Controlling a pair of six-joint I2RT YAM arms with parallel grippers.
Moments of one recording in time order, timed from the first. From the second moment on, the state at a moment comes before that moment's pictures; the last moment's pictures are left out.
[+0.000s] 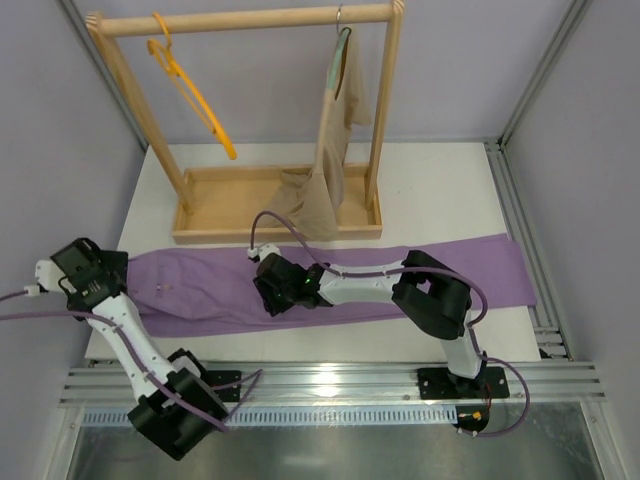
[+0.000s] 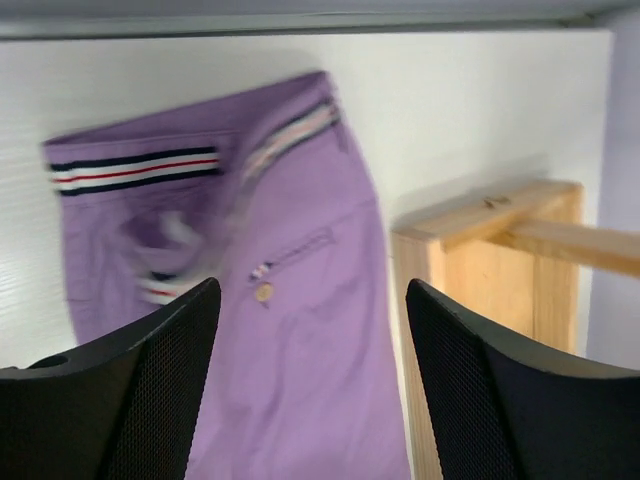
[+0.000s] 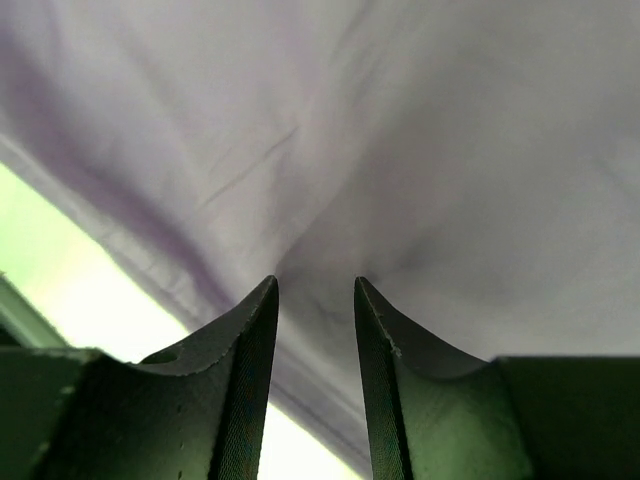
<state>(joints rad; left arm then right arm) 0.79 0.90 0.80 -0.67 -0.05 -0.83 1.14 2.00 1.30 -0.15 0.08 0.47</state>
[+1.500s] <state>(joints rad) 0.54 1.27 0.90 -0.62 -0.24 -0.74 1.25 2.02 1.21 0.08 0.07 0.48</state>
